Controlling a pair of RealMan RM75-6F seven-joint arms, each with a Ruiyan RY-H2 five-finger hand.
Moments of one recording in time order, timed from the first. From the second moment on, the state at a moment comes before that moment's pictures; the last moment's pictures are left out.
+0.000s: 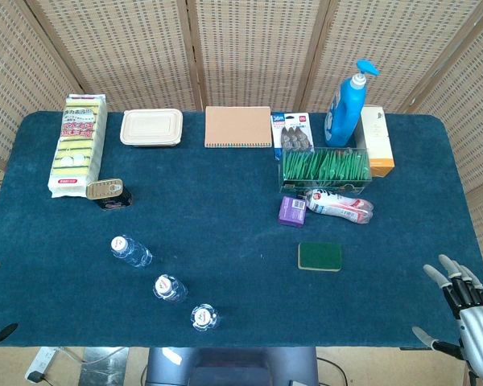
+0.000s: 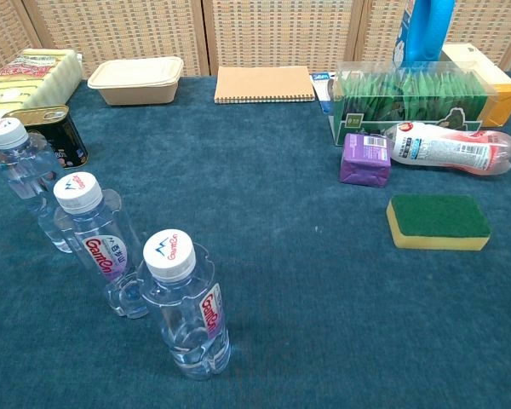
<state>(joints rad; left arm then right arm) 0.07 -1.04 0.12 -1.40 1.76 1.75 -0.46 -0.08 -0.96 -0.06 -1.76 -1.79 1.68 0.14</state>
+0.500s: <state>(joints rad) 0.00 -1.04 0.11 -1.37 1.74 1.65 -0.60 -0.08 -0.96 -0.07 -1.77 -1.79 1.68 0.16</state>
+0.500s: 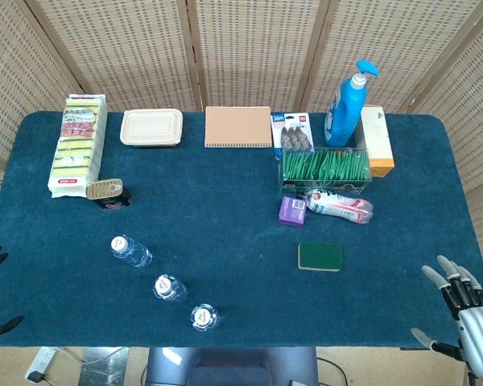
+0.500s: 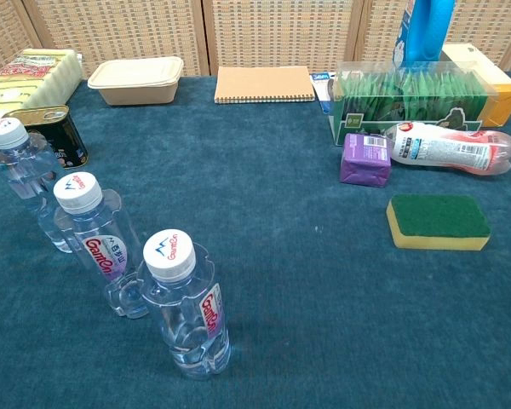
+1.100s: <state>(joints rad) -0.29 -1.31 0.05 -1.07 1.74 1.41 -1.12 -0.08 -0.94 -0.07 -1.76 -1.78 1.70 0.22</state>
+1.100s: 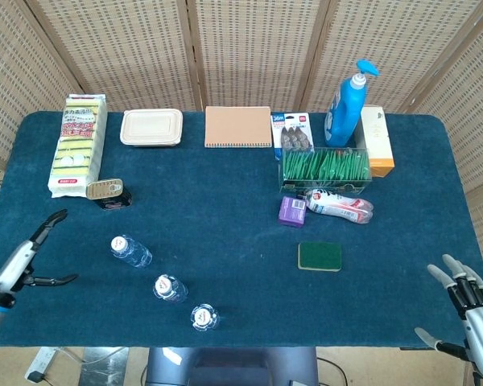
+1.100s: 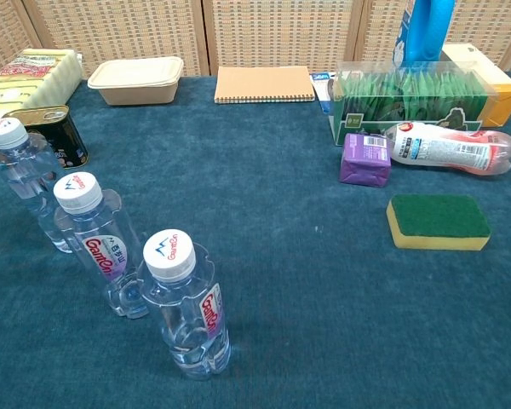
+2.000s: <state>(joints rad) -0.46 -1.58 0.03 -1.00 1.65 1.23 -1.07 -0.08 -0.92 -0.05 -1.73 -1.73 1.70 0.32</state>
